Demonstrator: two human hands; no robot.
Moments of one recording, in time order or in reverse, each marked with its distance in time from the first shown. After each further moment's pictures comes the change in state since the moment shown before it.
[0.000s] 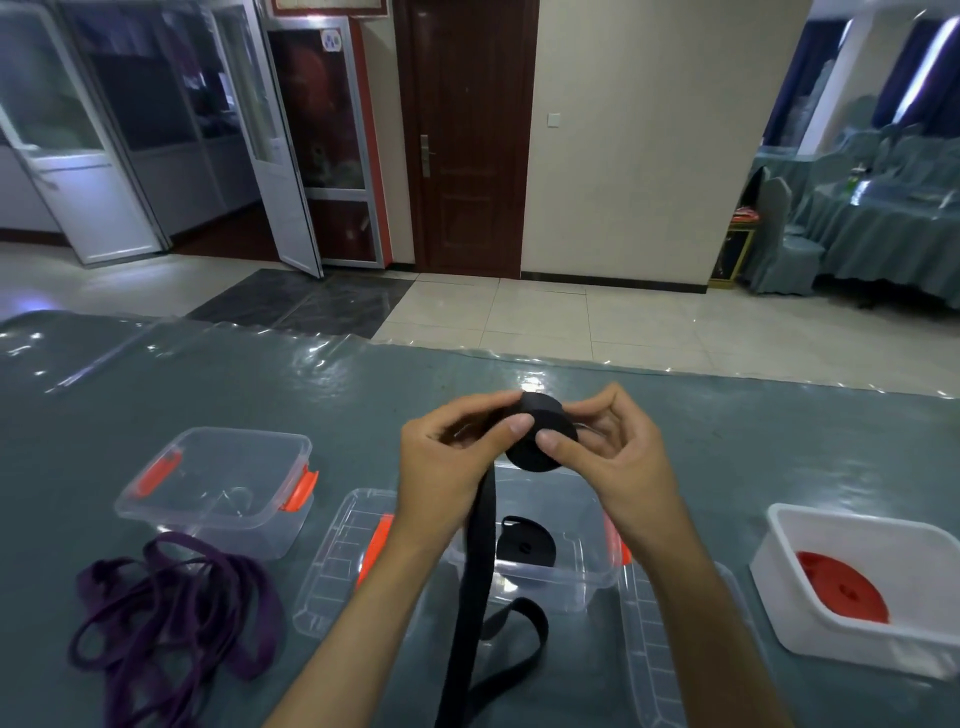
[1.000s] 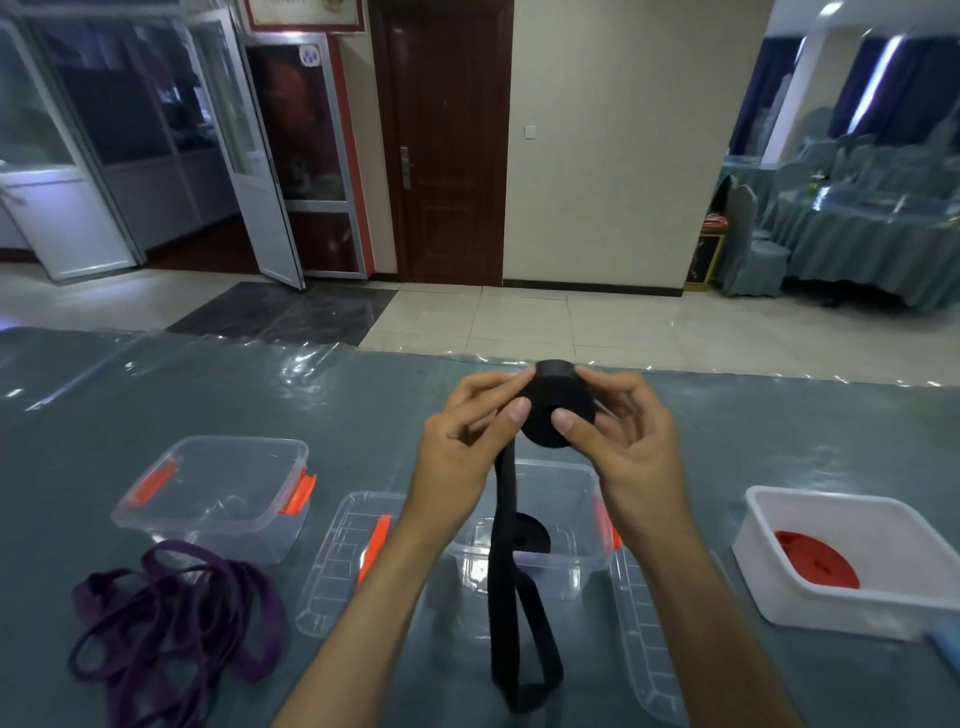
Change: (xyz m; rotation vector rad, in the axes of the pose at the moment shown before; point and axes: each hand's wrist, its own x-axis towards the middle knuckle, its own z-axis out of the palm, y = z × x) left_hand -0.009 0.017 -0.002 -0.001 -0.173 0.043; right_hand -0.025 -0.024 0.013 0.082 0.094 -0.194
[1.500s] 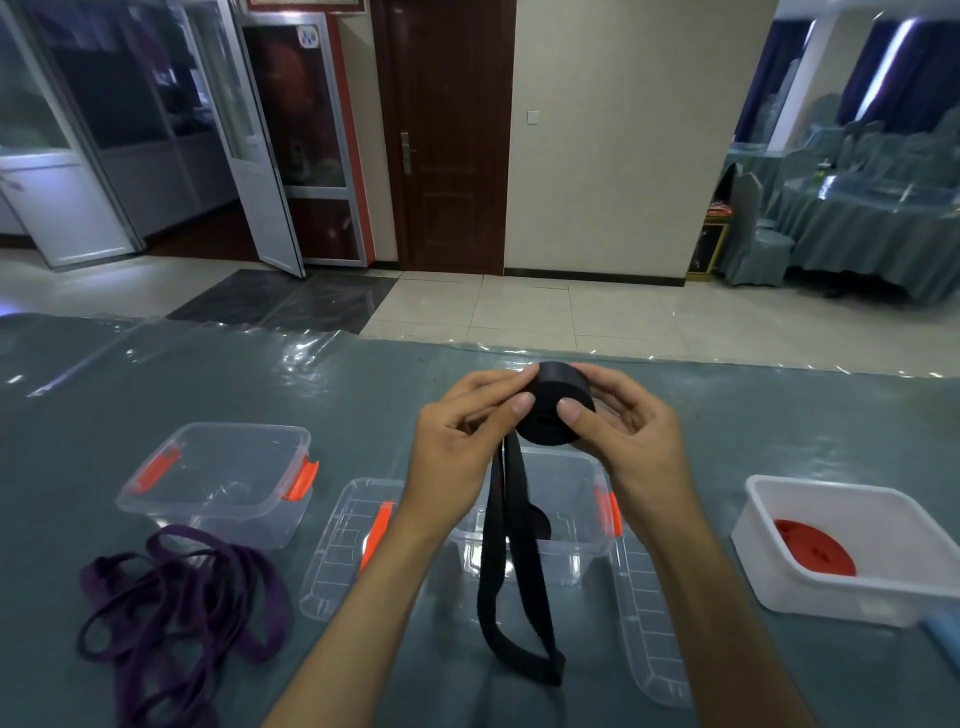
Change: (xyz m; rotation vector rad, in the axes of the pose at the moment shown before) left_hand -0.006 0.005 -0.004 0.037 0.010 0.019; right_hand -0.003 -0.007 -0.002 0.025 -0.015 0.150
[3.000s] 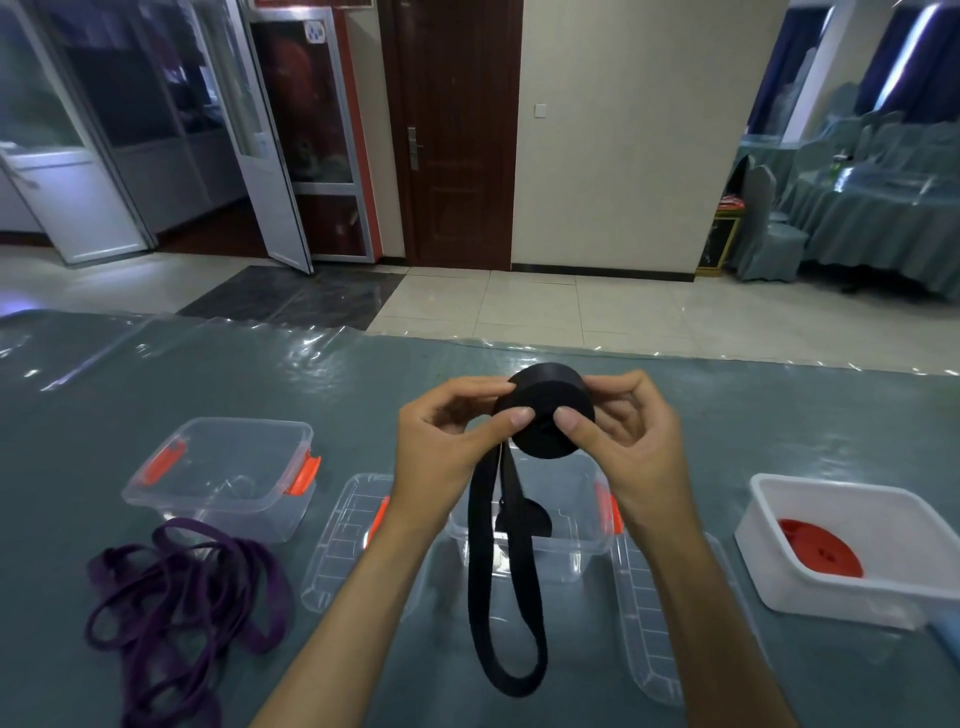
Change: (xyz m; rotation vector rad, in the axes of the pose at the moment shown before) left_hand -0.002 -0.006 0.002 -0.073 0.106 -0.066; right_hand -0.009 0.000 -0.003 -0.024 0.045 -0.040
